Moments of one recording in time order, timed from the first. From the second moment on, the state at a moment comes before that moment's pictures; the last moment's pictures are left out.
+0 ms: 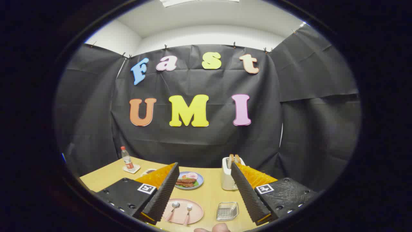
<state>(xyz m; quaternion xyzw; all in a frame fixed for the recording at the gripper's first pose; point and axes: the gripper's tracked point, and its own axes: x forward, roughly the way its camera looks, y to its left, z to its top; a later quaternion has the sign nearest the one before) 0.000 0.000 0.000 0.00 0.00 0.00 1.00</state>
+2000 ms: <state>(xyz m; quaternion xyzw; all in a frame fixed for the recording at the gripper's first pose) 0.064 0.069 -0.342 -0.03 0.39 0.02 0.92</state>
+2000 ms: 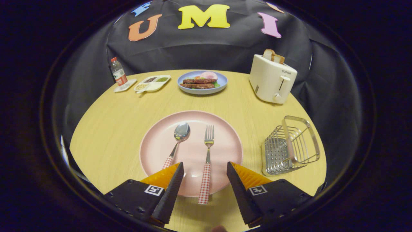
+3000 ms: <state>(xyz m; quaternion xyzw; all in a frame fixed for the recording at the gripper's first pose) 0.043 0.025 -0.211 0.04 0.49 0.02 0.87</state>
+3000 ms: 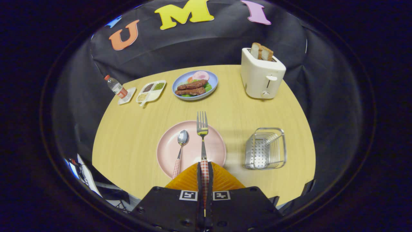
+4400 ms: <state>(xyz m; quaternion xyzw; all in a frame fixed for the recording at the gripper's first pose) 0.049 -0.085 -0.249 0.10 0.74 -0.10 0.66</state>
